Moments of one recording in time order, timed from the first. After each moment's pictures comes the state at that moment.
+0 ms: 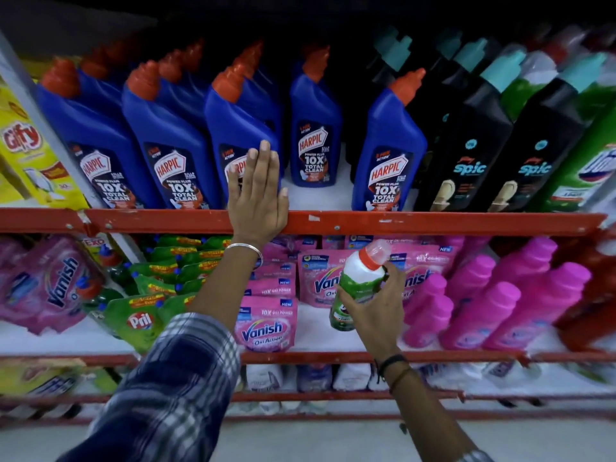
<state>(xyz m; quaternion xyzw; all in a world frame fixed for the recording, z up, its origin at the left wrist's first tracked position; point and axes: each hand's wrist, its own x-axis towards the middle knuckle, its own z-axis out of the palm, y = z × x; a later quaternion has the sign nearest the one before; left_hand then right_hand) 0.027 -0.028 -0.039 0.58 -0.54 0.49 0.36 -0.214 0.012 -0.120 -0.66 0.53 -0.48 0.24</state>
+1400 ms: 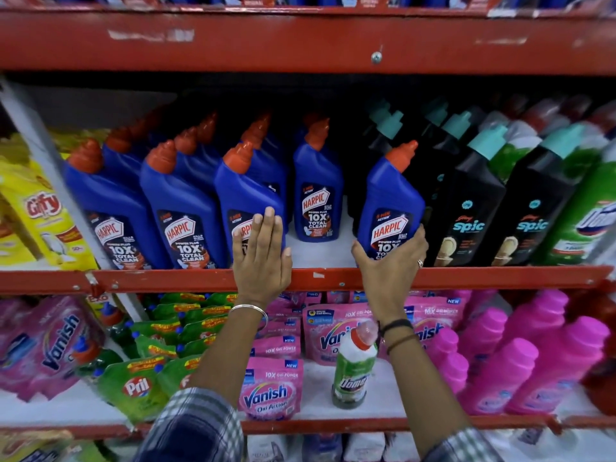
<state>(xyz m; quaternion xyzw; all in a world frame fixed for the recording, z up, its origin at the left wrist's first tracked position) 0.029 -0.030 -0.043 0.57 -0.53 0.51 0.37 -0.168 -0.069 -0.007 -0.59 0.52 -0.59 0.17</state>
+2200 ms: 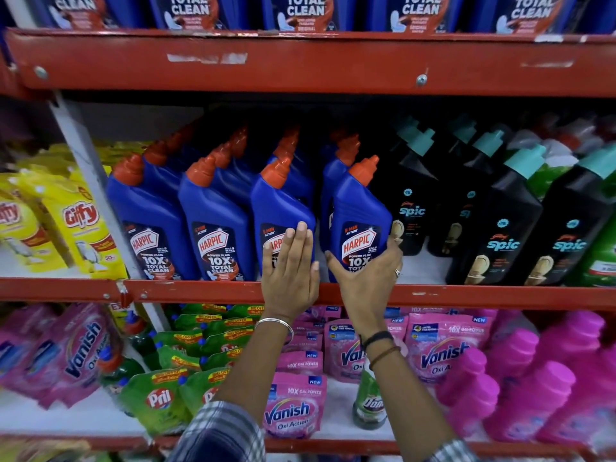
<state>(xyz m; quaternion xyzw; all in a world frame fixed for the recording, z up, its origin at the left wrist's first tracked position) 0.032 -0.029 -0.044 0.57 -0.54 0.49 0.37 -0.099 -0.044 -0.002 -0.61 0.48 -0.60 0.18</state>
